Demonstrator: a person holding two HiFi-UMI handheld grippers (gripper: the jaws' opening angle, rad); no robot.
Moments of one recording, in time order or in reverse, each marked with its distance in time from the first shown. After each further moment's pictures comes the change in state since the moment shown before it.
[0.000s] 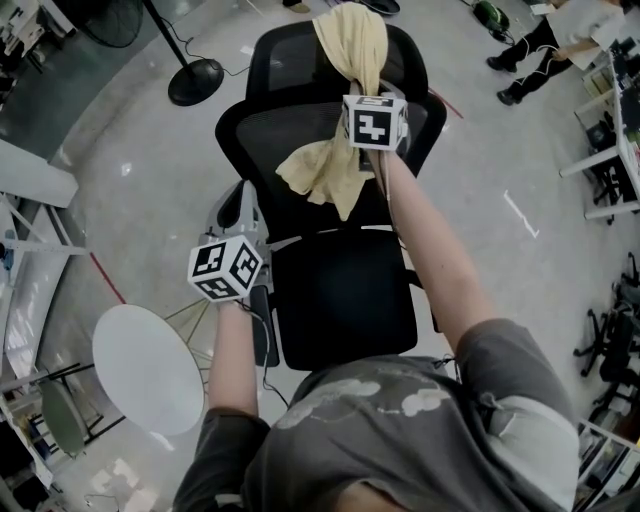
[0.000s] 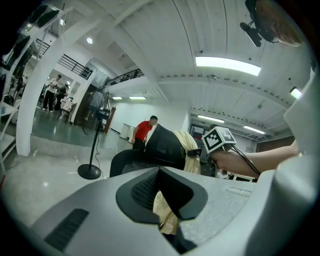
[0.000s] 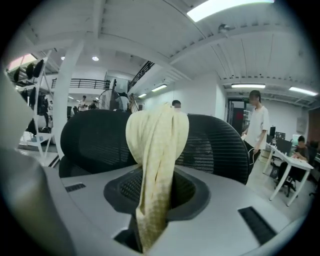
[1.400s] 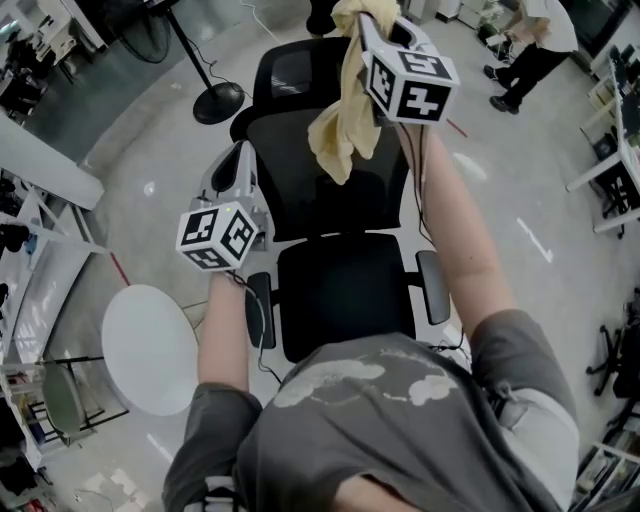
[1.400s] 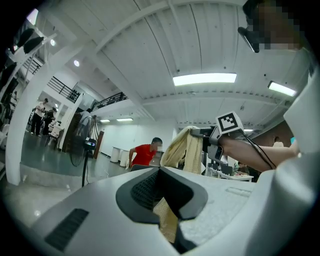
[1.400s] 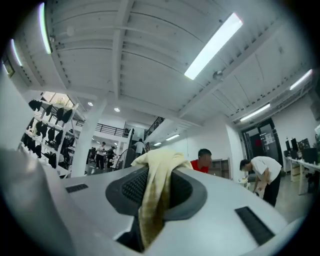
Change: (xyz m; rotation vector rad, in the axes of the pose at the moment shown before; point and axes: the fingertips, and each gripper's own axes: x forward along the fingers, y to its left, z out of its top) left arm -0.061 -0.105 0.118 0.164 -0.215 -0.078; right arm -0.202 -0.026 0.212 0.020 -0.545 0.215
